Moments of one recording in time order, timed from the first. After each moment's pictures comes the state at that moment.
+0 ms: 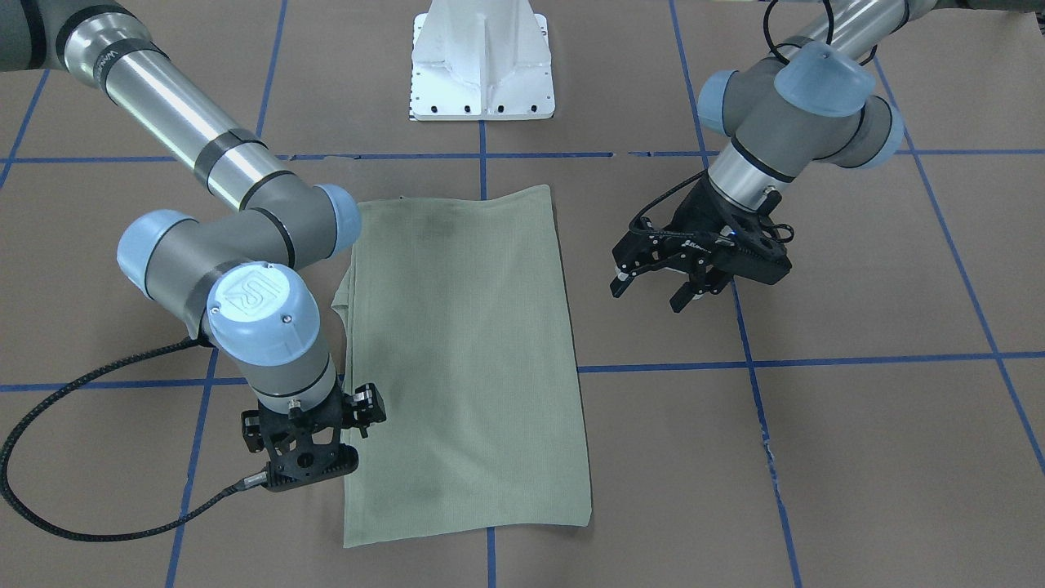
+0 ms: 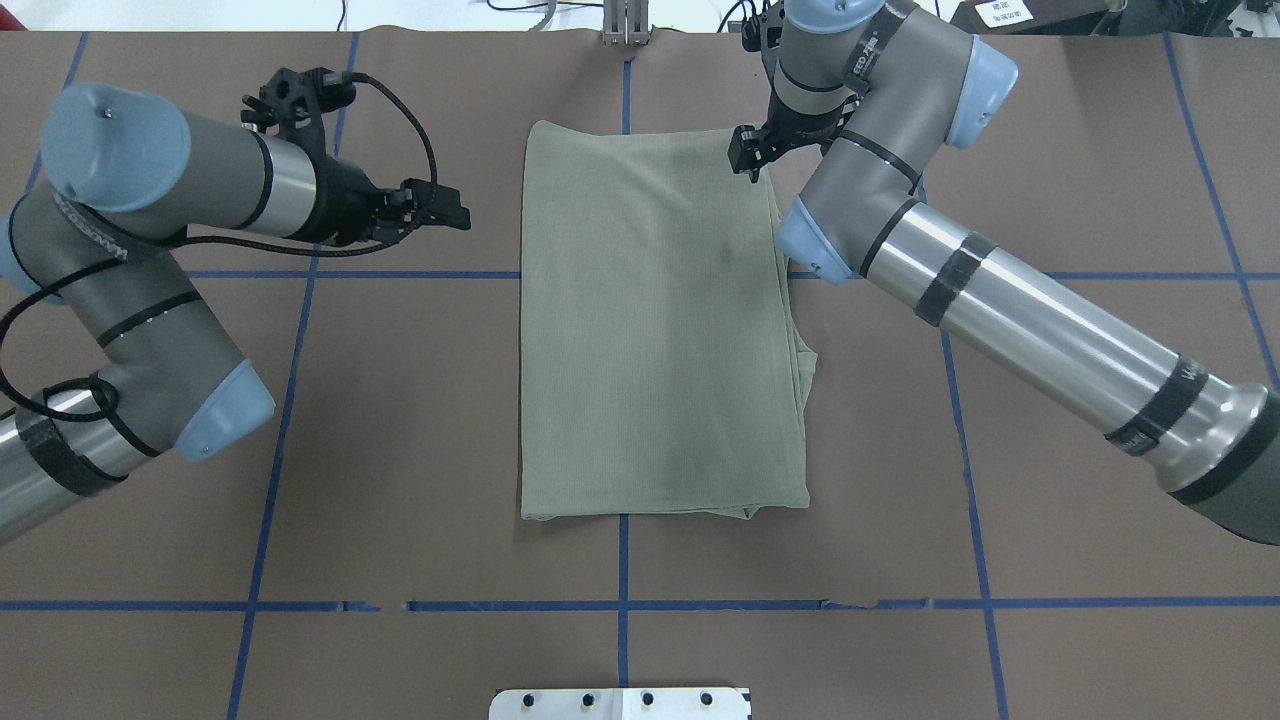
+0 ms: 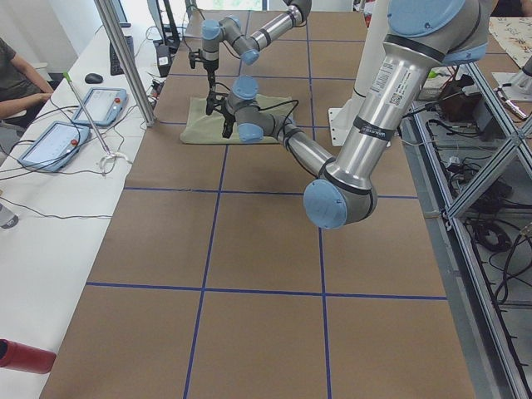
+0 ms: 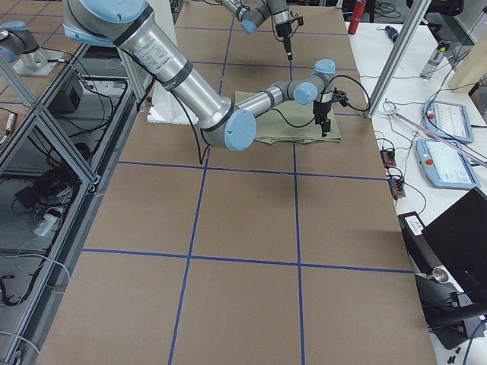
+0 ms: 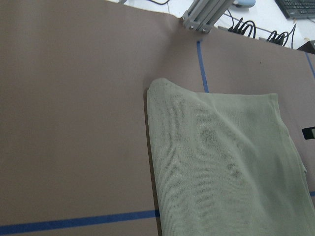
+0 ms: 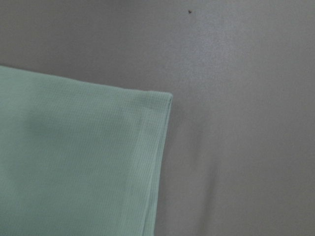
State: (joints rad) left arm -0.77 -2.01 -1.68 -2.27 -1.97 -1.29; right arm 0.86 -0.72 1.19 -1.42 1.97 0.67
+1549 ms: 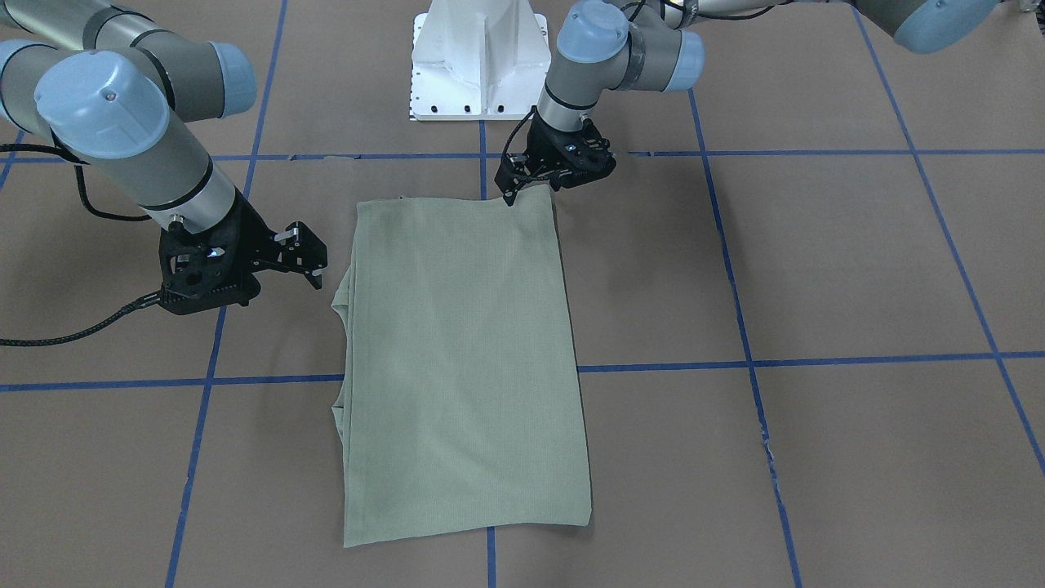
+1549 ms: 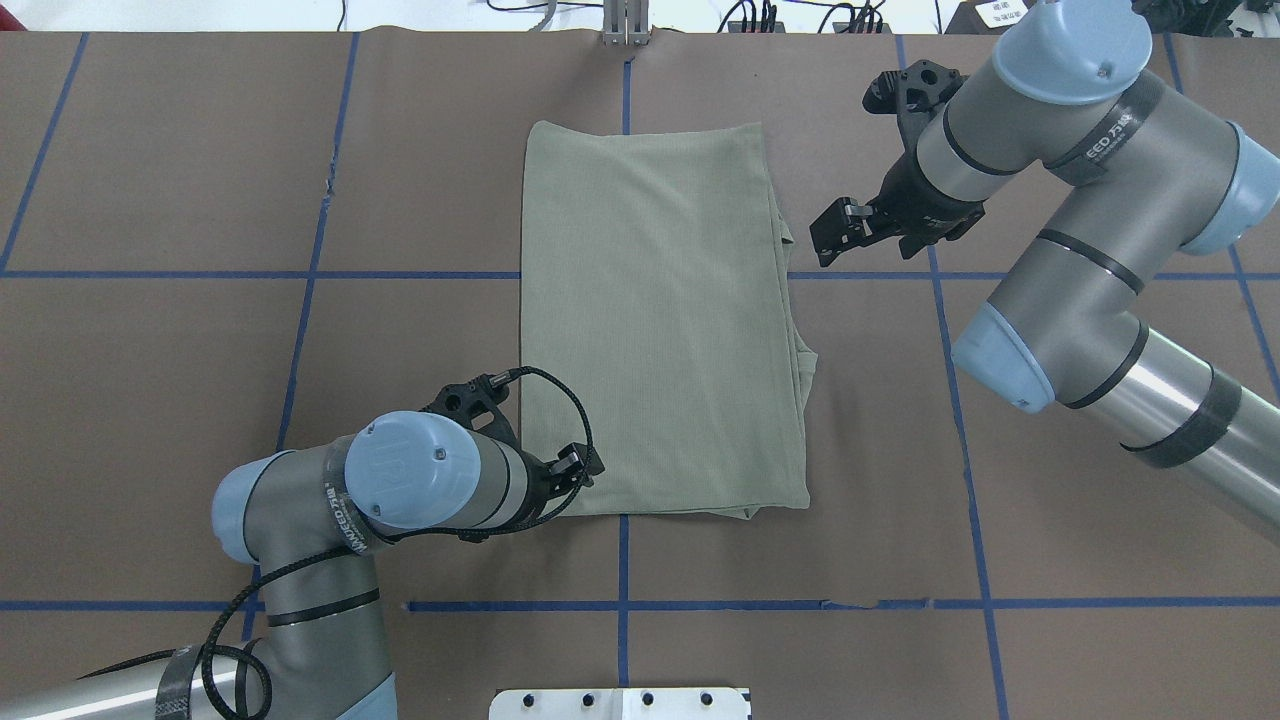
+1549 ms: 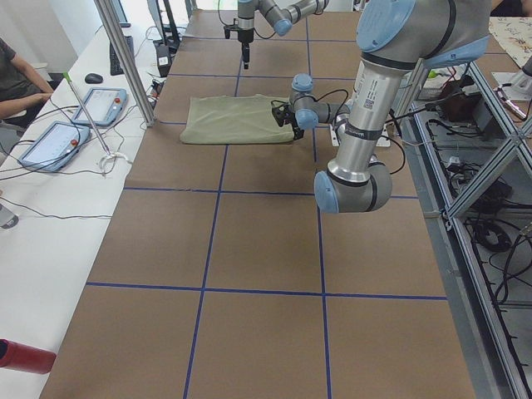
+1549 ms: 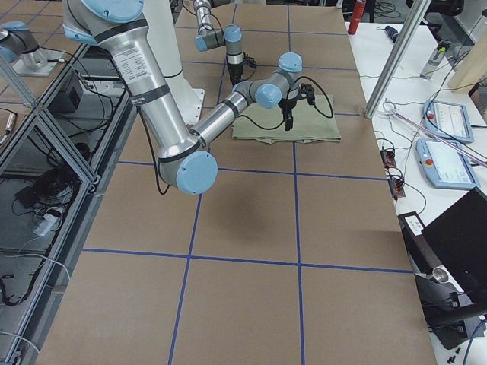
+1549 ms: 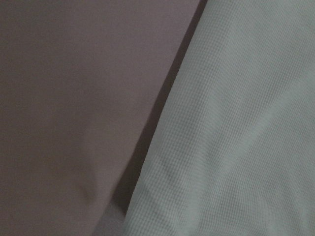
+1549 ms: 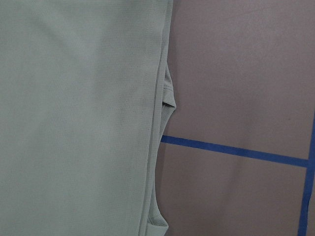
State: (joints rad) left arm -0.32 -2.08 -1.76 -1.88 -1.72 -1.86; right arm 0.86 -1.09 1.76 -1.49 2.15 0.82
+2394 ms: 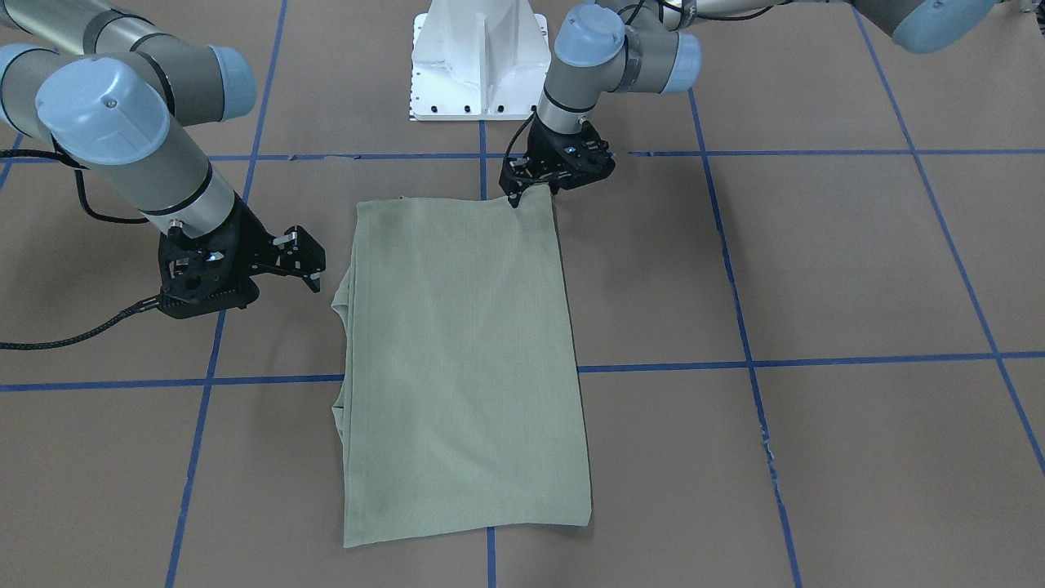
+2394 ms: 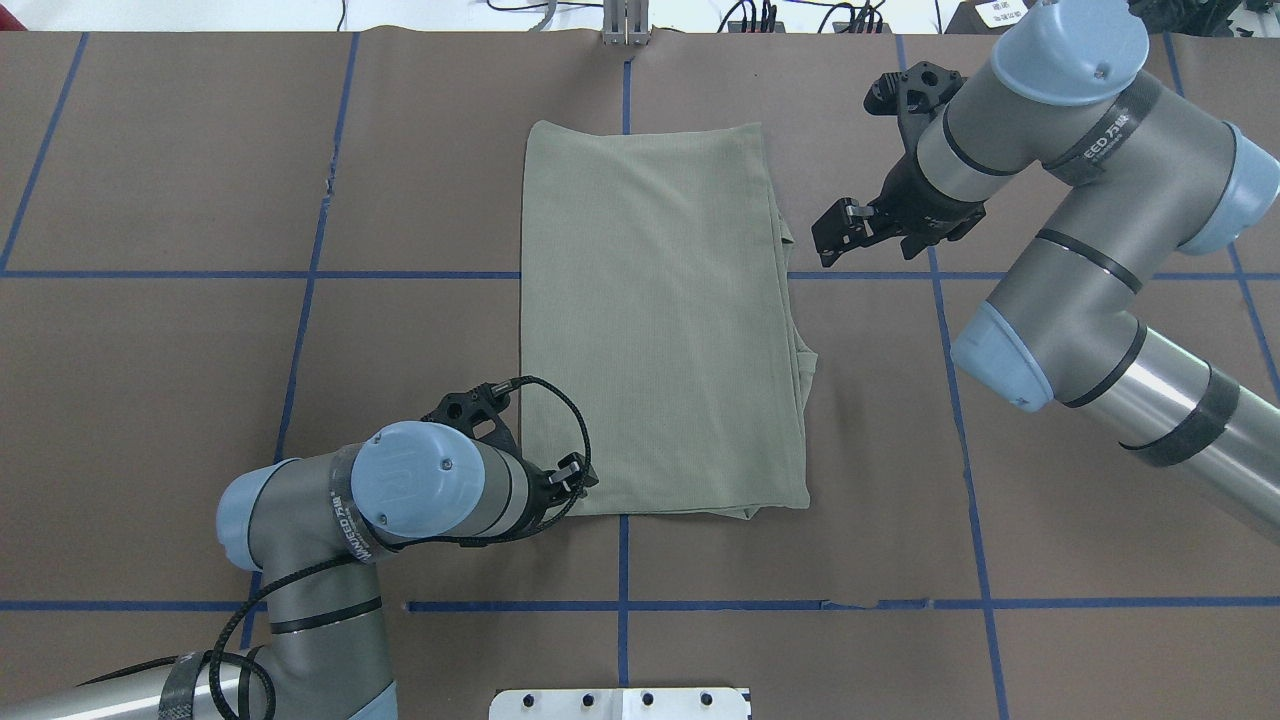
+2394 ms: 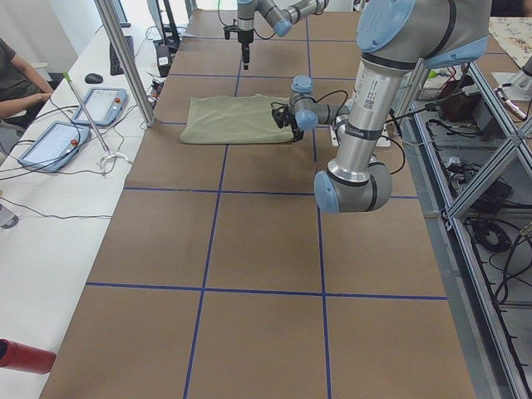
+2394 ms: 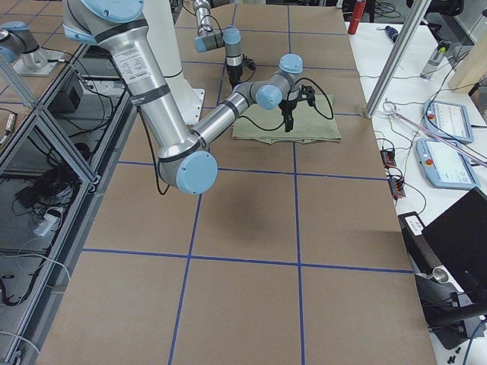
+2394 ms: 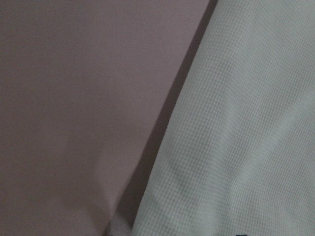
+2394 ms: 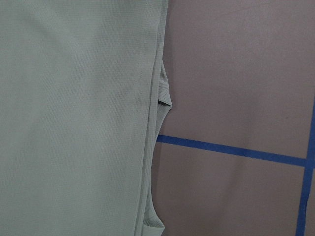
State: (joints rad) left arm -0.30 -2.07 -1.75 -1.87 -1.72 -1.86; right arm 0.86 -1.09 1.75 -1.49 2.14 0.82
